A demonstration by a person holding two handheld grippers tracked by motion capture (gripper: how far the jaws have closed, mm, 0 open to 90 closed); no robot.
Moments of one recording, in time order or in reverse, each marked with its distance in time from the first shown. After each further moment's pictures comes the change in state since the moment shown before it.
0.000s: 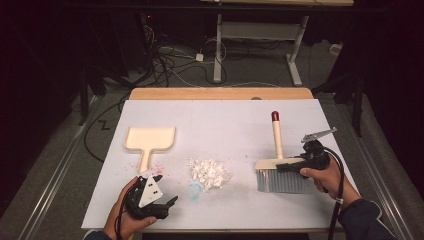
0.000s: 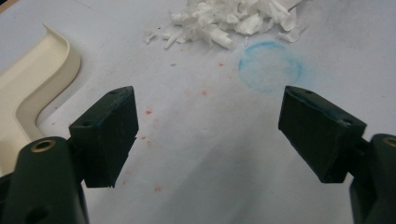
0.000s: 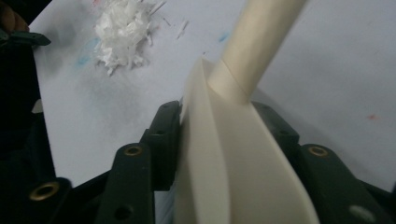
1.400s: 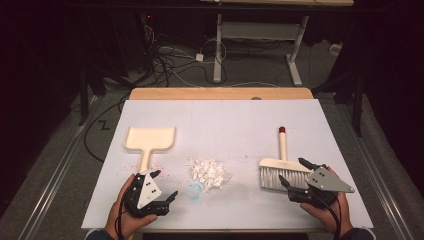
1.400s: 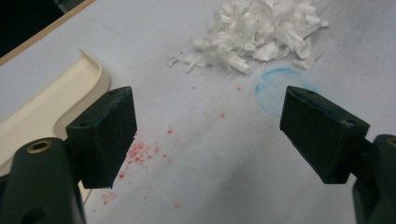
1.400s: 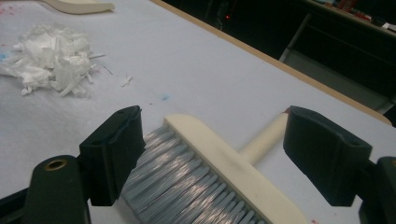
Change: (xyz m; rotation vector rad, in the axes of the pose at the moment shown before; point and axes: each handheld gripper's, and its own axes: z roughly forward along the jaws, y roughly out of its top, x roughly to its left) left arm 0.000 0.004 -0.005 -0.070 0.076 -0.017; right arm 0.104 -0.062 -0.001 -0.408 -0.643 -0.374
